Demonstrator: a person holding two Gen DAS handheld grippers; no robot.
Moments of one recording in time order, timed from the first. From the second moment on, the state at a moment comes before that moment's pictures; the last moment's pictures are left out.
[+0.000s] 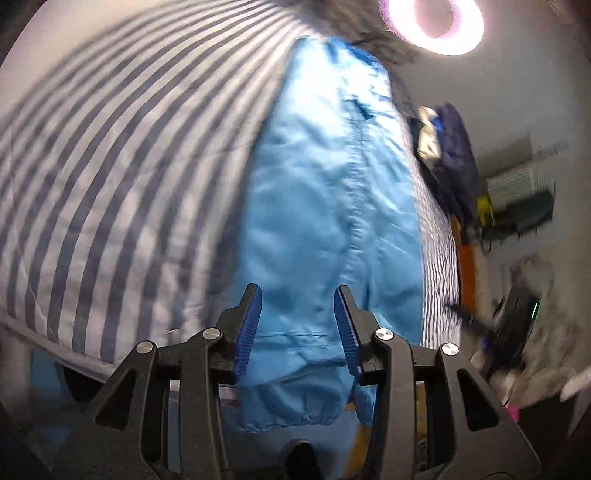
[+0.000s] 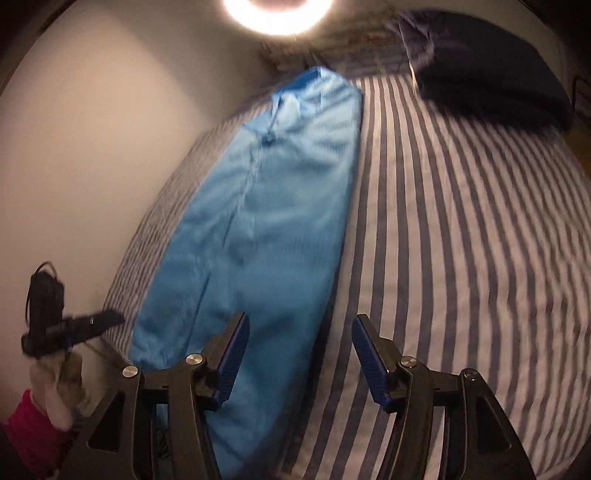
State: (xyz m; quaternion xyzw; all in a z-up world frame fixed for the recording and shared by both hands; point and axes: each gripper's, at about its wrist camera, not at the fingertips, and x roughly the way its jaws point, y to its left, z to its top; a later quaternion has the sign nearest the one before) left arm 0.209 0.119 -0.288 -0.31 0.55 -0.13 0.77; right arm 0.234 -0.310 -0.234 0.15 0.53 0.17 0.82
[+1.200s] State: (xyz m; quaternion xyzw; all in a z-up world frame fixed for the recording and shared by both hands) left arm 0.191 0.120 -0.340 -0.38 0.58 -0.16 0.70; right arm 0.208 -0.281 -0.298 0.21 0.60 0.22 0.74
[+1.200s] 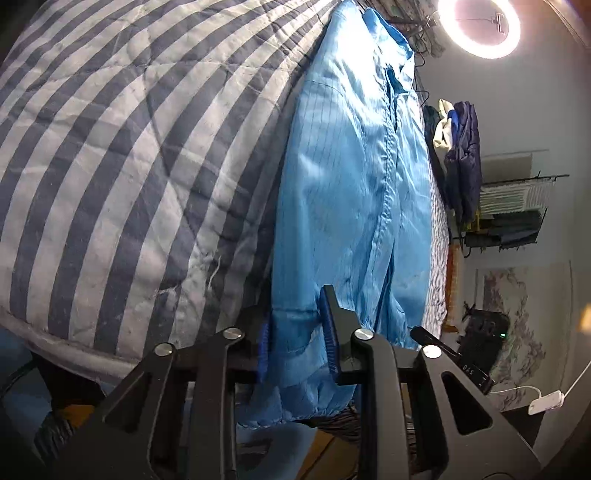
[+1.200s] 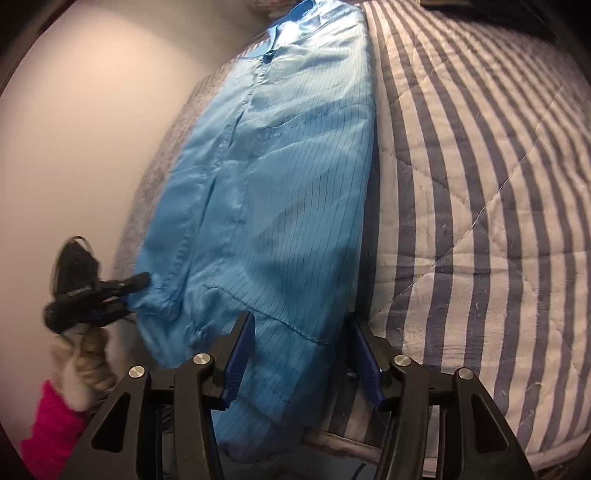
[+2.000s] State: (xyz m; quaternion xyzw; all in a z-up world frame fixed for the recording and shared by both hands) left arm 0.214 0.114 -0.274 -0.39 0.54 -0.21 0.71; right arm 0.248 -0.295 -0.290 0.34 0.56 0.30 0.70
